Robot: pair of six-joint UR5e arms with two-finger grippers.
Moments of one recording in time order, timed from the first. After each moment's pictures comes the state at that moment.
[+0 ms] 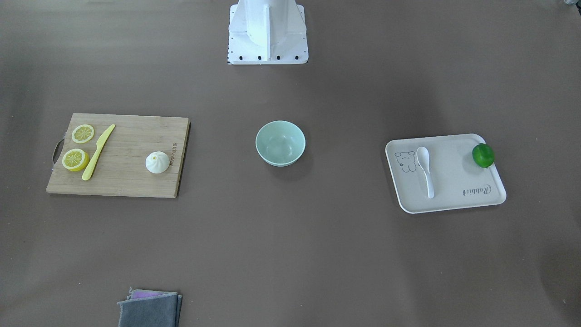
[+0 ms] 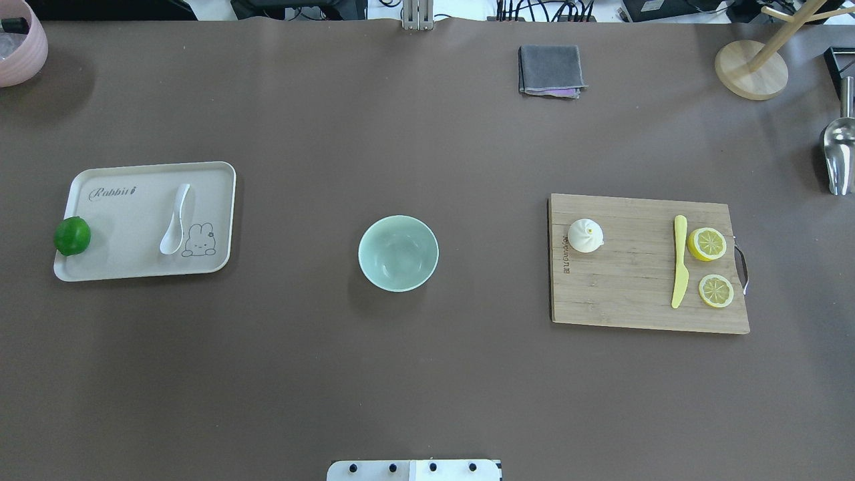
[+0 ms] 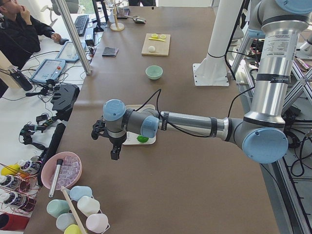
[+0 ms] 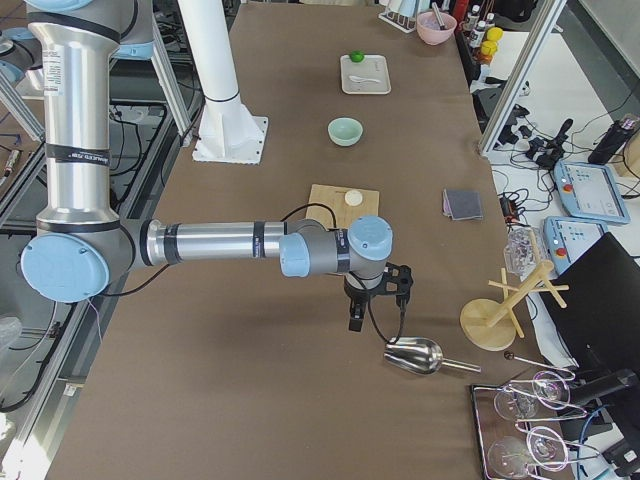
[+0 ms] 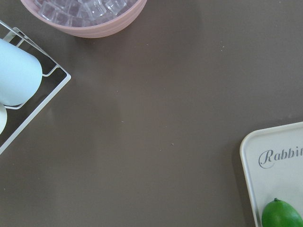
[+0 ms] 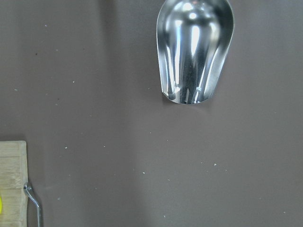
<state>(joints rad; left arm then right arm) -1.49 -1.67 -1.57 -1.72 -2.32 -0.12 1.47 -1.62 1.68 -1.50 2.34 0.28</state>
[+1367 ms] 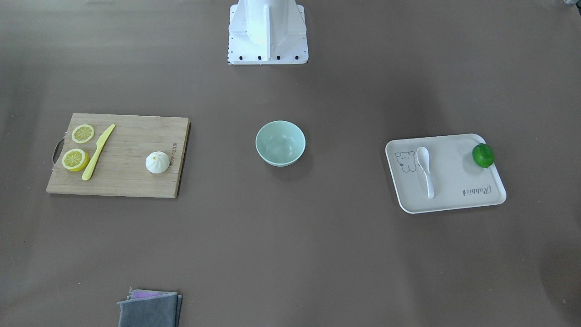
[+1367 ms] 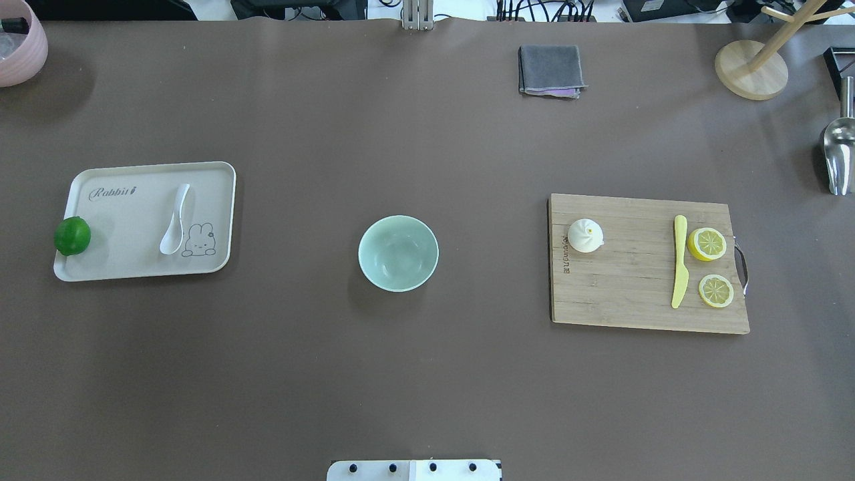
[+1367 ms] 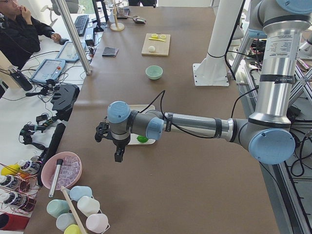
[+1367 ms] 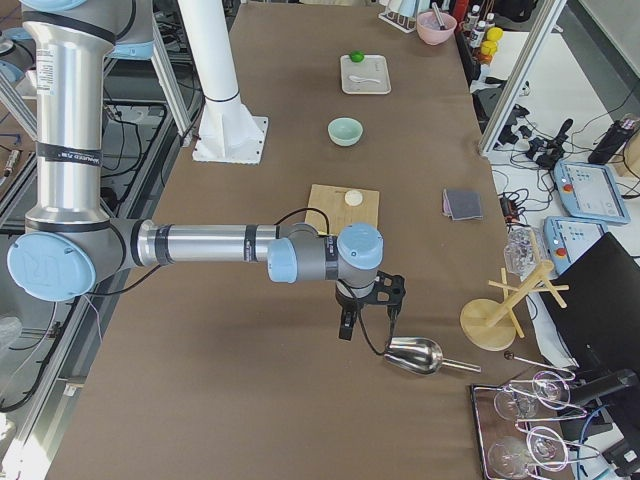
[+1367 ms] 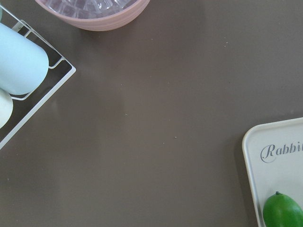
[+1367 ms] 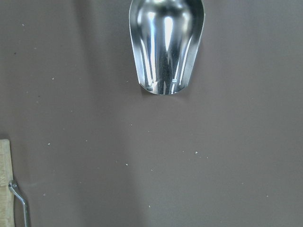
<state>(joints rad) -1.50 -1.63 -1.61 -1.72 -2.32 -0.12 1.50 -1.66 1.69 -1.51 2.34 0.28</state>
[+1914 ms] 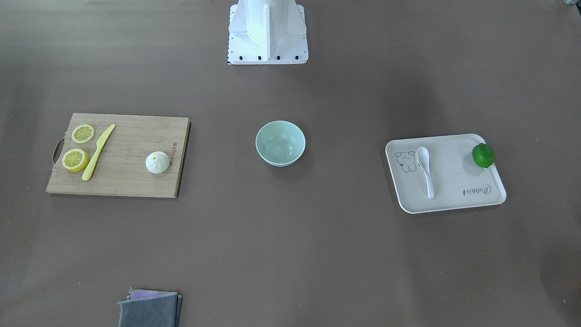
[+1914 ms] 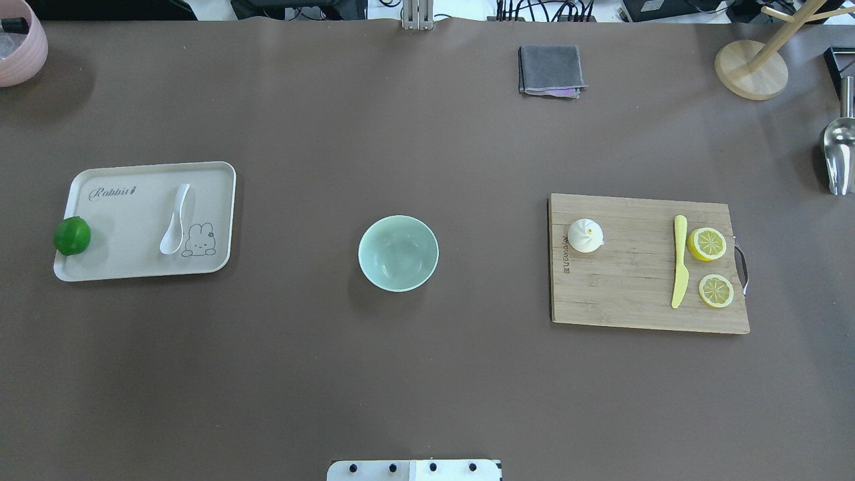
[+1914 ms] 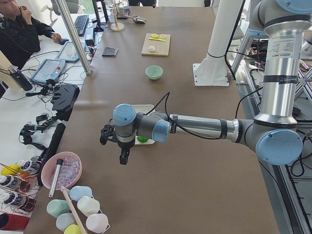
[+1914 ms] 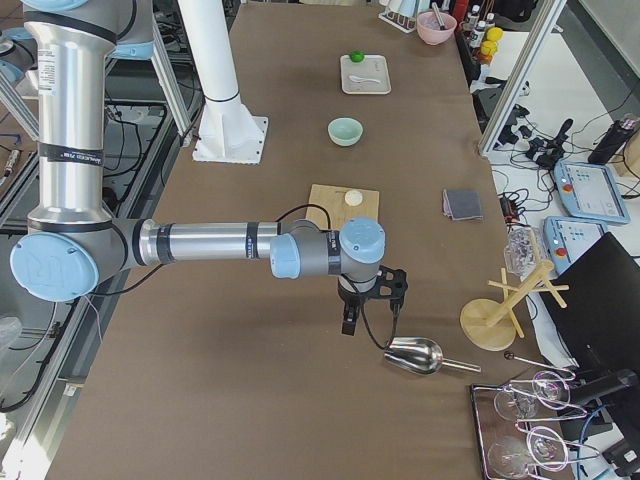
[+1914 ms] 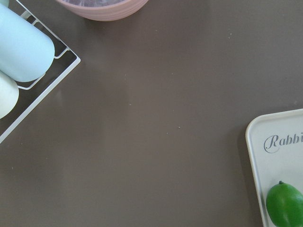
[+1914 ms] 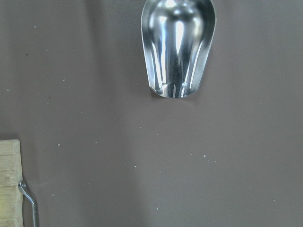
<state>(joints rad) -1.50 -1.58 -1.63 -1.73 -2.32 -0.12 1.49 -1.65 1.70 -1.51 2.34 0.28</state>
